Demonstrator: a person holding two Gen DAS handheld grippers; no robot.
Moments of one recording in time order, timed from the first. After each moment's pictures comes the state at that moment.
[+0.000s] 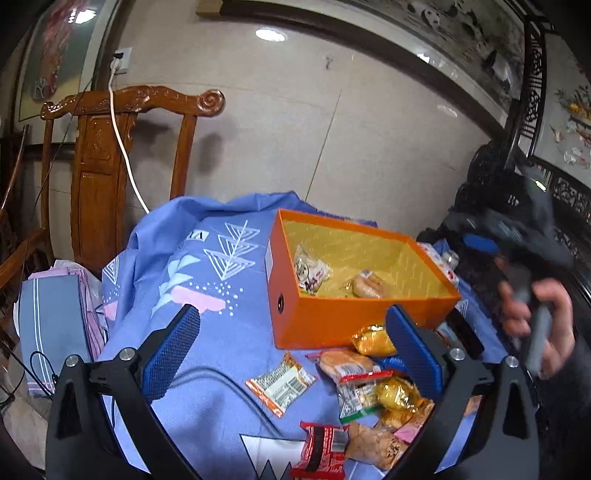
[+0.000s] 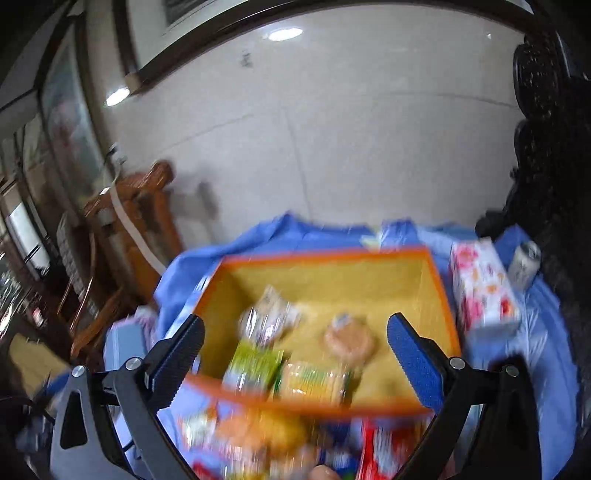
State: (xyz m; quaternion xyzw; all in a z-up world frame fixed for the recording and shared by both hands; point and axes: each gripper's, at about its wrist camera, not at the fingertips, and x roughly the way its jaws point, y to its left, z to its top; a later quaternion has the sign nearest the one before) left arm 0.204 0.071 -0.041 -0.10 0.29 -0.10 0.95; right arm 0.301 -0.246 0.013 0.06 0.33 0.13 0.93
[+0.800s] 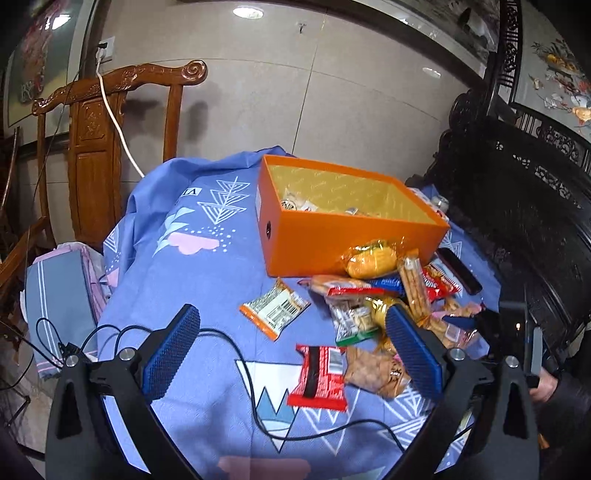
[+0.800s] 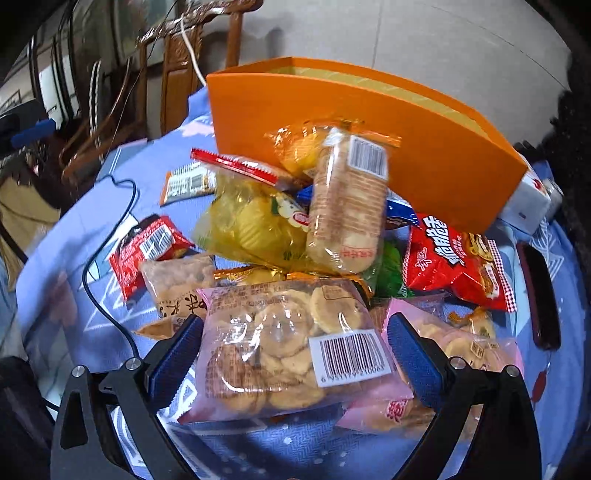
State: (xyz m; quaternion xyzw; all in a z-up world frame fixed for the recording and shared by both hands) left arm 0.141 0.056 -0.078 -0.06 0.33 -0.12 0.93; right arm 0.165 -0.212 -0.142 -0.13 0.45 0.18 0.87
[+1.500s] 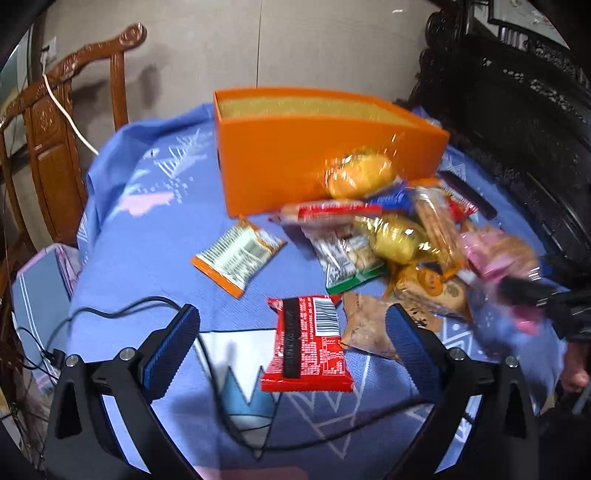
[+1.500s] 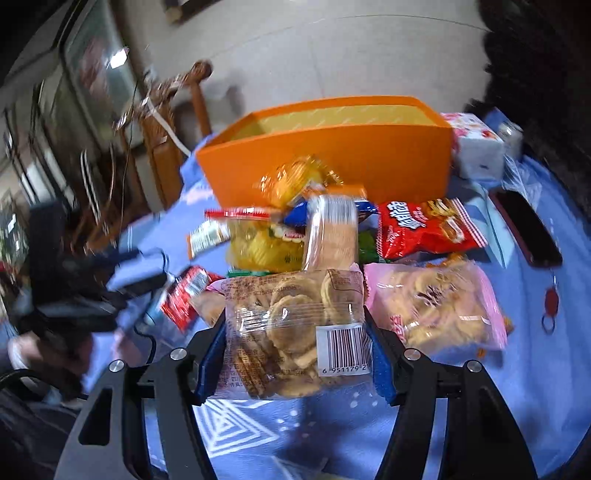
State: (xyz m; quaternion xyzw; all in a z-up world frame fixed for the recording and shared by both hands) left arm 0.169 -0.004 -0.160 0.03 0.40 -0.15 0.90; right arm 0.111 -0.260 -0.105 0.06 0.40 0.16 0.90
